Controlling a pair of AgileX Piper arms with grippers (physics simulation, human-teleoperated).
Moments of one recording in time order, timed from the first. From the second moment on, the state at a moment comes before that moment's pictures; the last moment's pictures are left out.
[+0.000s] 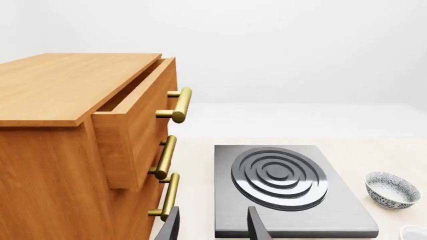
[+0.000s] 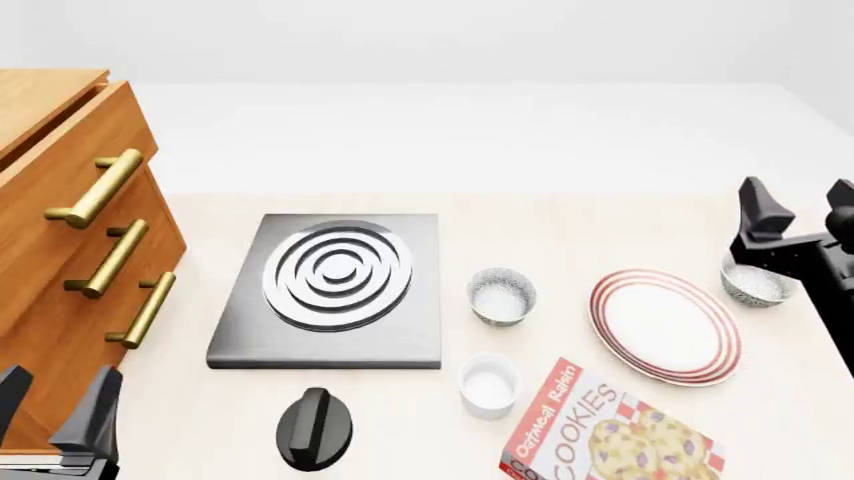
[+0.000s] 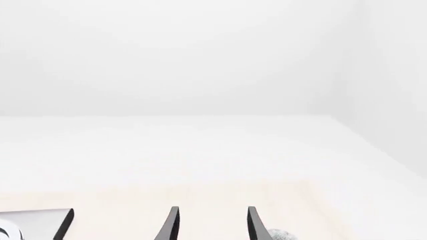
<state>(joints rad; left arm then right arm) 0.00 0.00 0.00 0.00 0.00 -0.11 0.96 -0.44 -0.52 -0.04</state>
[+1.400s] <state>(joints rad) 0.00 0.00 0.00 0.00 0.00 -0.30 1.19 -0.53 -0.60 -0.04</state>
